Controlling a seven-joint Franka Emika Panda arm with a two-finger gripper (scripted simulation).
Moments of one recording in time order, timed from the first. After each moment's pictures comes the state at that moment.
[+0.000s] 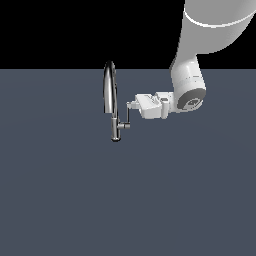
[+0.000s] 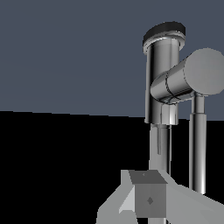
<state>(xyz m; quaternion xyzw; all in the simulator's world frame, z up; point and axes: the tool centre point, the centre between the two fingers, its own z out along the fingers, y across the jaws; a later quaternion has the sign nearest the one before) 0.110 -0.004 0.149 -0.54 0.48 0.50 0.48</state>
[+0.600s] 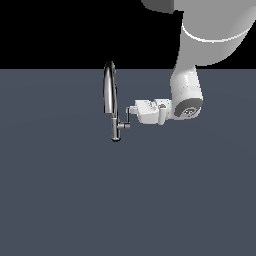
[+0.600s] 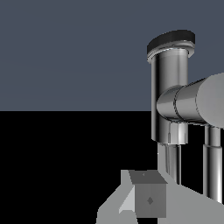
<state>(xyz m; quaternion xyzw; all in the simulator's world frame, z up) 0.114 0.001 0.128 -0.51 0.49 0.51 0.49</state>
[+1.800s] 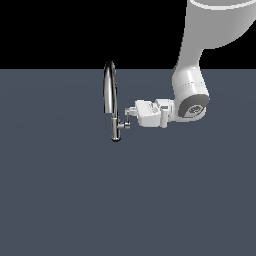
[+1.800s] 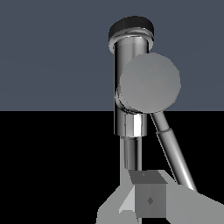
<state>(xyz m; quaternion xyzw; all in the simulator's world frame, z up) 0.073 0.004 0.136 -0.51 0.49 0.51 0.49</state>
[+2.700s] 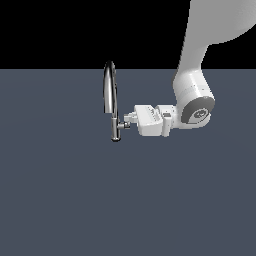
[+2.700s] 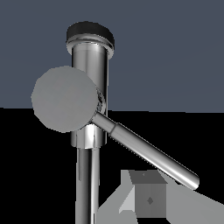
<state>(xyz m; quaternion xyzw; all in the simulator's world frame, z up) 0.031 0.007 0.126 -0.51 0.48 0.50 0.50</state>
